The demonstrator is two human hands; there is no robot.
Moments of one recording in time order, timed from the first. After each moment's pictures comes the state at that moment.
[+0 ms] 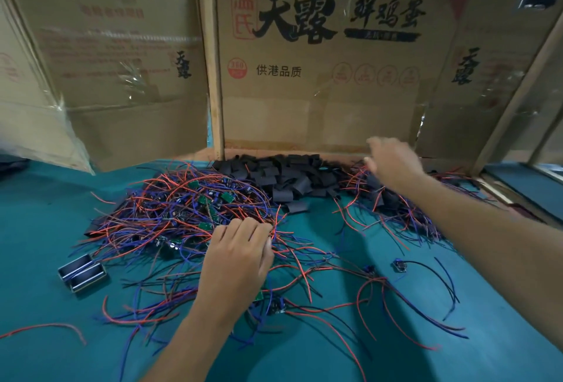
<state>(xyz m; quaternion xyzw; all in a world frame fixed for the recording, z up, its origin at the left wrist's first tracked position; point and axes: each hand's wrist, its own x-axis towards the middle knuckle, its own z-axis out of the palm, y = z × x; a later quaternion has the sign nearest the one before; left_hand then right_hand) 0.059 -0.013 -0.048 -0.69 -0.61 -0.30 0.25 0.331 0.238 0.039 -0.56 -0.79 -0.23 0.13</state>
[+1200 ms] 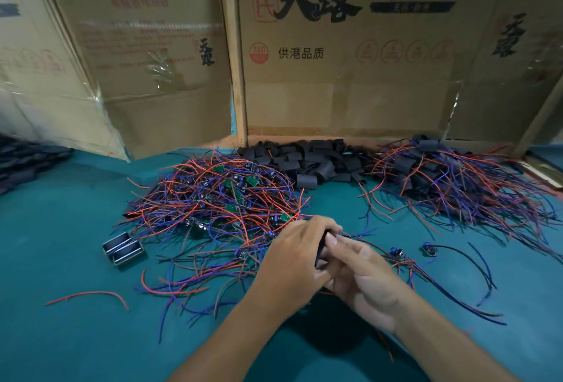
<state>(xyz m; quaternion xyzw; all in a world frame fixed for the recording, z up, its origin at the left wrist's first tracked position) 0.100 -0.033 -0.040 -0.76 -0.49 -0.43 -0.01 0.235 -0.006 -0.040 -0.21 -0.39 0.81 0.37</state>
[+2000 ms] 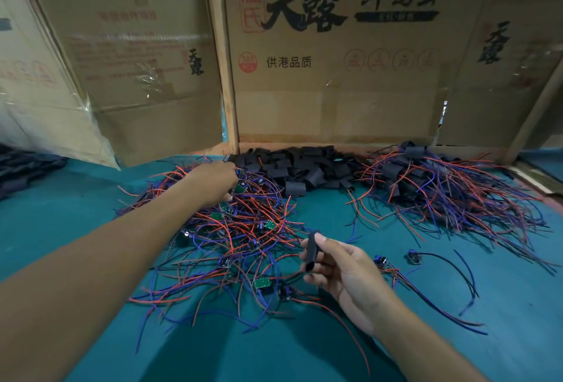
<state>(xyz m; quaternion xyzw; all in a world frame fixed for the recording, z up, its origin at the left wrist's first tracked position) -0.038 0.095 0.031 -0.72 -0.65 0.20 0.13 0.248 0.015 -0.053 -0.31 -0.41 0.75 0.41</state>
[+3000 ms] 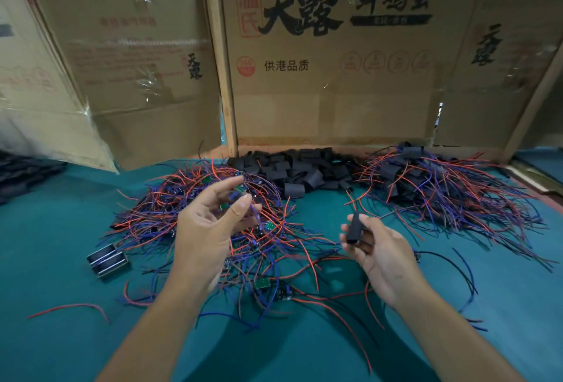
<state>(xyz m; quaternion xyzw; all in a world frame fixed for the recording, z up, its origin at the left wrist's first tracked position) 0.048 -0.029 -0.002 -0.41 -0.42 -0.74 -0.32 0.277 0.045 -0.040 -0.38 -0.32 0.67 0.55</state>
